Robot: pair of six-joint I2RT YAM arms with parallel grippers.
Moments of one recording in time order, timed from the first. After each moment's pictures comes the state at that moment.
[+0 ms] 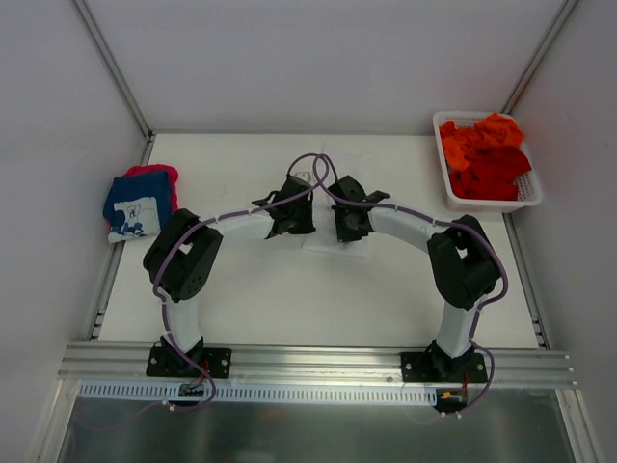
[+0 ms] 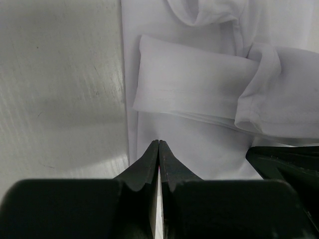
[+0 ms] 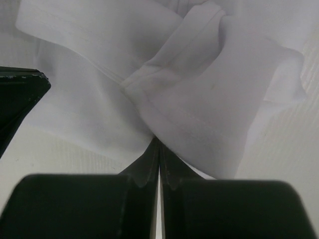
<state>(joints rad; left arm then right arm) -0.64 1.87 1.17 -0.13 -0.04 -0.58 0.66 1.84 1.28 -0.56 0.17 0.44</state>
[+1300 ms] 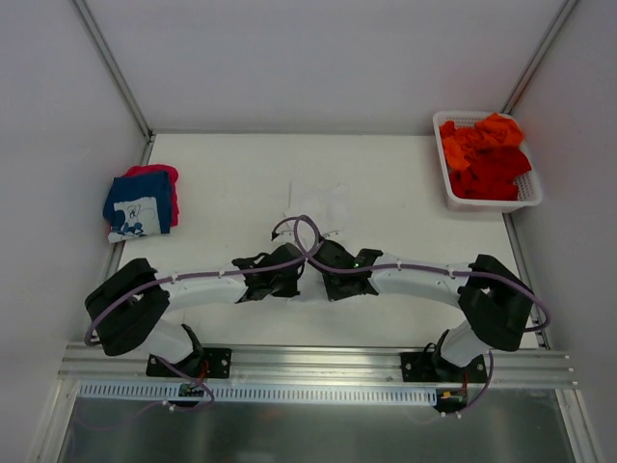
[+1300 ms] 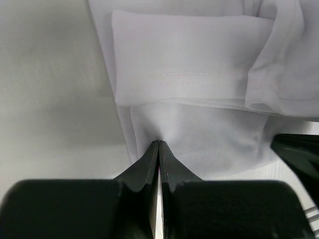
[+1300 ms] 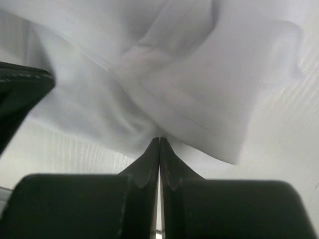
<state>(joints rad) -0.94 1.47 0.67 -0.16 -0.21 -0.79 1.03 1.59 0.93 -0.53 0.24 0.67</state>
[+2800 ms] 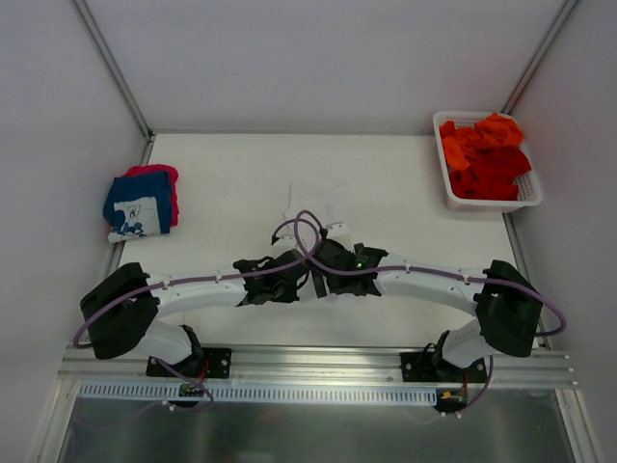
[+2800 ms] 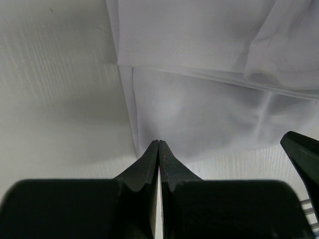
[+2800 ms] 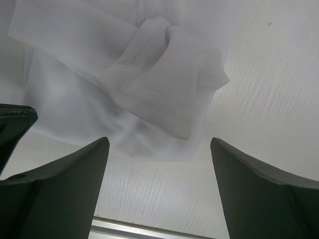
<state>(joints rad) -1.02 1.39 0.70 -0.37 -0.30 -0.86 1.10 1.51 0.98 -0.65 0.44 0.70</state>
